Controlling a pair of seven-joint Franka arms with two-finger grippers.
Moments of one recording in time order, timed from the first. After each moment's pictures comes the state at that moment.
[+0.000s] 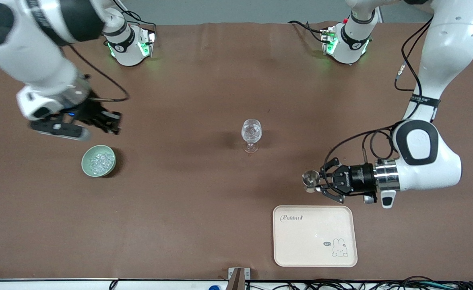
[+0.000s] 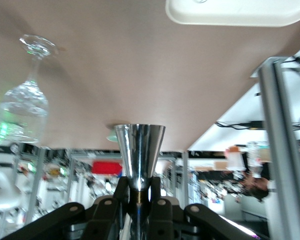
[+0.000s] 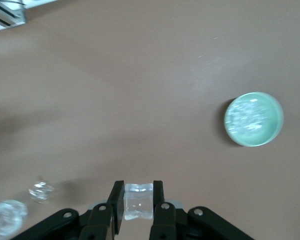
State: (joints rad) left arm 0.20 0.70 -0.44 -1.44 -1.00 2.03 -1.22; right arm 0.45 0.15 -0.08 -1.55 0.02 1.78 0.63
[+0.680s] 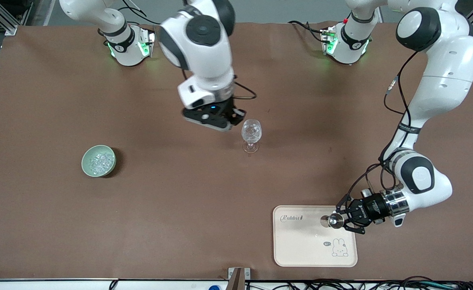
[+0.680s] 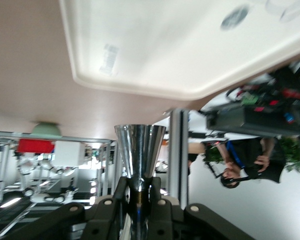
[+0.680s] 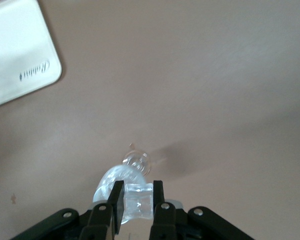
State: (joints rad) left arm 0.24 1.02 -0.42 -1.25 -1.18 2.22 -1.07; right arm 0.85 0.52 -0.08 -1.27 0.02 1.89 1.14
